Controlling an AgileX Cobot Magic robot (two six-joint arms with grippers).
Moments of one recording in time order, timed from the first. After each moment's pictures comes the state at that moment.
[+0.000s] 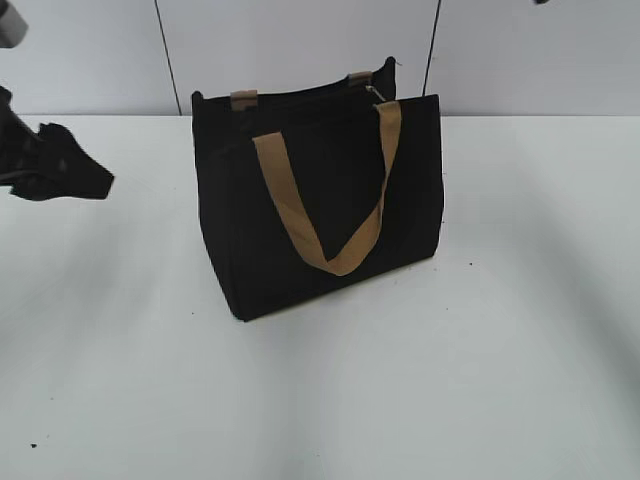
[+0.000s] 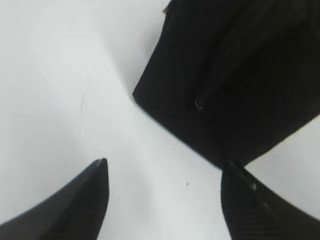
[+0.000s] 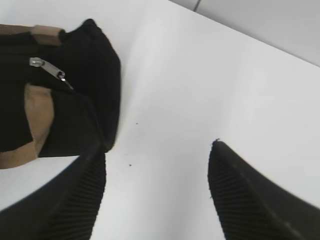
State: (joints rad) left arm -0.16 1.41 -0.87 -0.75 0.53 0.89; right arm 0.26 1.63 -1.66 0.01 1.05 -0.18
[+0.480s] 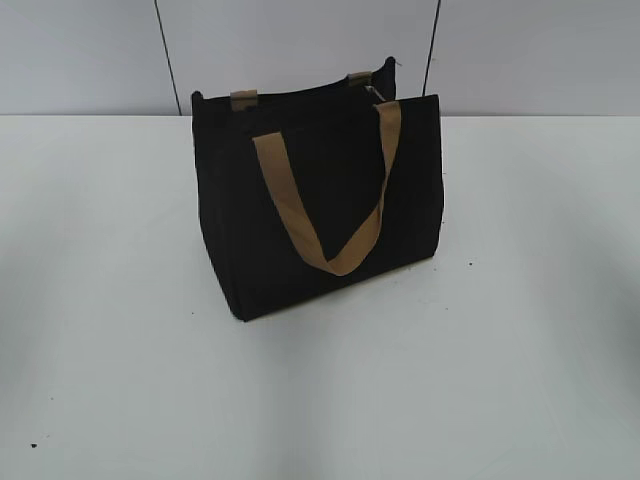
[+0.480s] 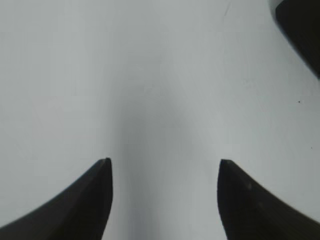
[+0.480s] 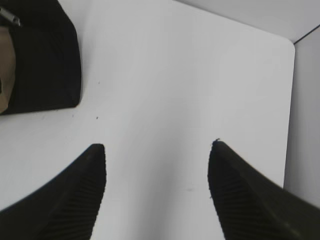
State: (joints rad) left arm -0.16 1.15 -1.02 0.06 0.99 0.08; right arm 0.12 1.22 -1.42 -0.01 1.15 -0.22
